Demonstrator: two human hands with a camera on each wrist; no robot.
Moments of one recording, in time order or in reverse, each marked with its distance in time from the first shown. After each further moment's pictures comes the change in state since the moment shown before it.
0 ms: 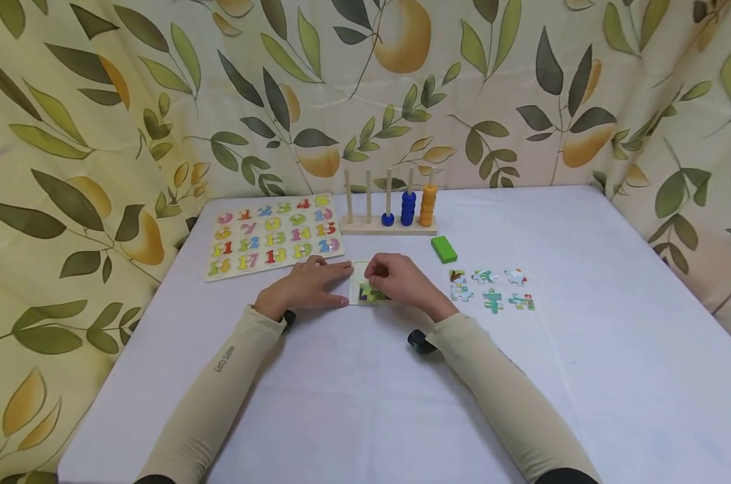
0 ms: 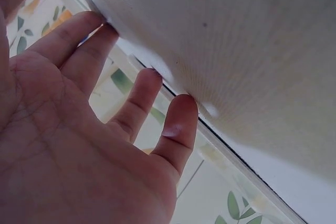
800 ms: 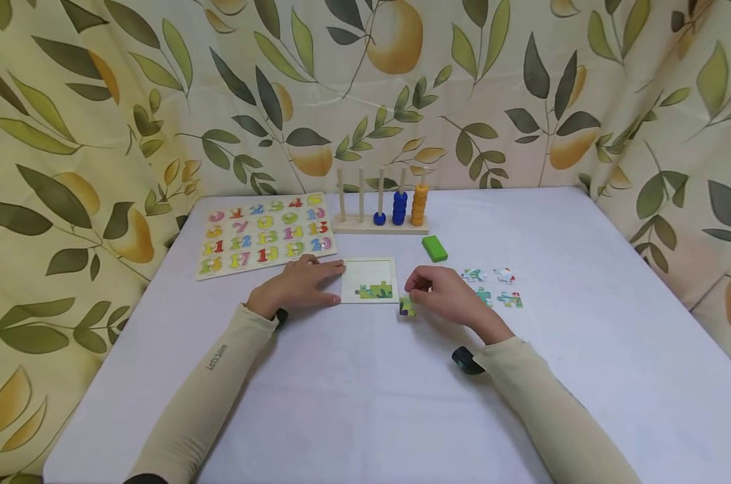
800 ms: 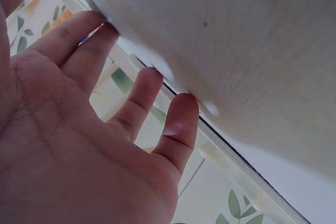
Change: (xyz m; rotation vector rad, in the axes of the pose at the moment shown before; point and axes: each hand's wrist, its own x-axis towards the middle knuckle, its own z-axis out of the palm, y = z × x) left_hand -0.003 0.003 0.000 -0.017 0.002 0.008; right_hand -0.077 0.023 -0.041 -0.099 0.052 0.056
